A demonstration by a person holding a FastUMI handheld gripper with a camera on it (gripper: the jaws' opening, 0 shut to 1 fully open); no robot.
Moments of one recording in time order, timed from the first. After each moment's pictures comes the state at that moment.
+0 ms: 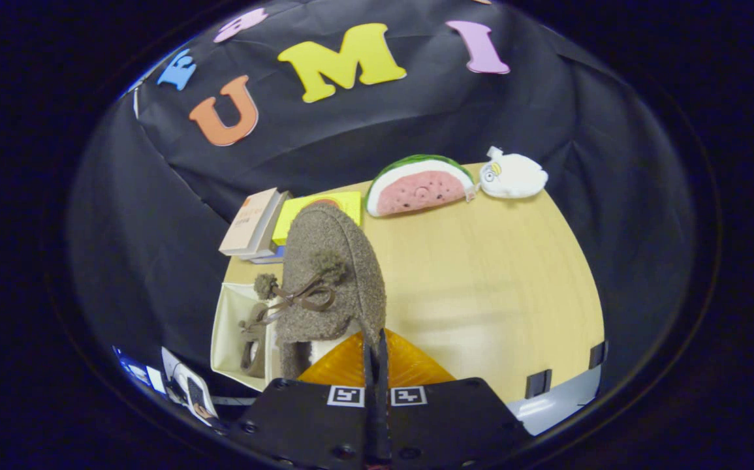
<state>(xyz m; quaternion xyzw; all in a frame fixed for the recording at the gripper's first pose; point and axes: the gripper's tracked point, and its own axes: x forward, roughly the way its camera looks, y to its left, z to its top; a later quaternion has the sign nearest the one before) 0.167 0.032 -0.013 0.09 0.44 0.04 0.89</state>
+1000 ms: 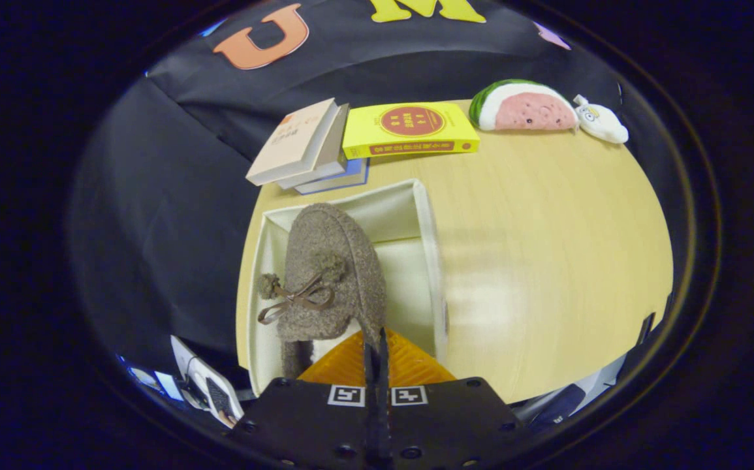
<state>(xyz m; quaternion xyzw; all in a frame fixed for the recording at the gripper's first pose) 0.181 0.263 -0.177 0.09 0.52 0.02 0.85</state>
